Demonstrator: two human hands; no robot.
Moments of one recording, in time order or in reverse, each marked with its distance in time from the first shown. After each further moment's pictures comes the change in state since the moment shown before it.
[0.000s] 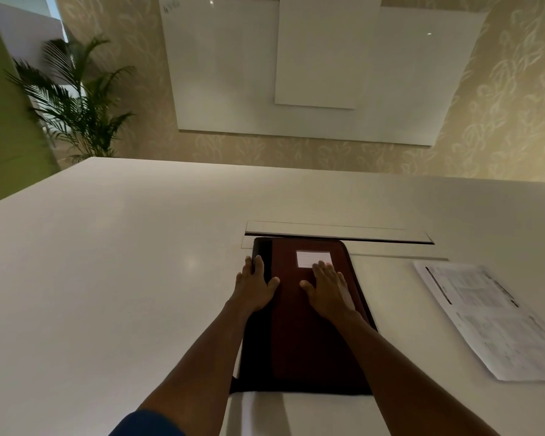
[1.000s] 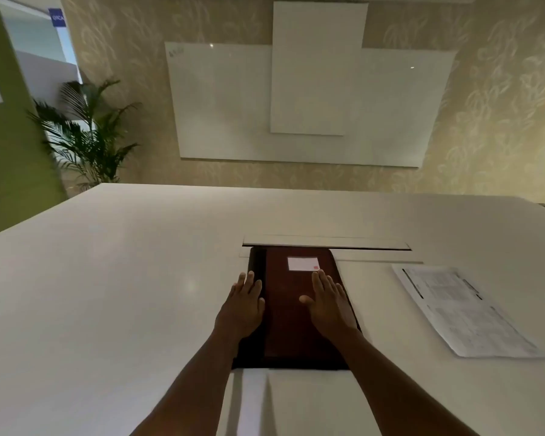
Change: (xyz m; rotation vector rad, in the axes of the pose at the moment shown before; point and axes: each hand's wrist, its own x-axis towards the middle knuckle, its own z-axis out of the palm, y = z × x) left_hand -0.086 -0.003 0.000 0.361 0.195 0.256; right_hand -0.081 0.001 -0.027 -0.061 0.120 -0.063
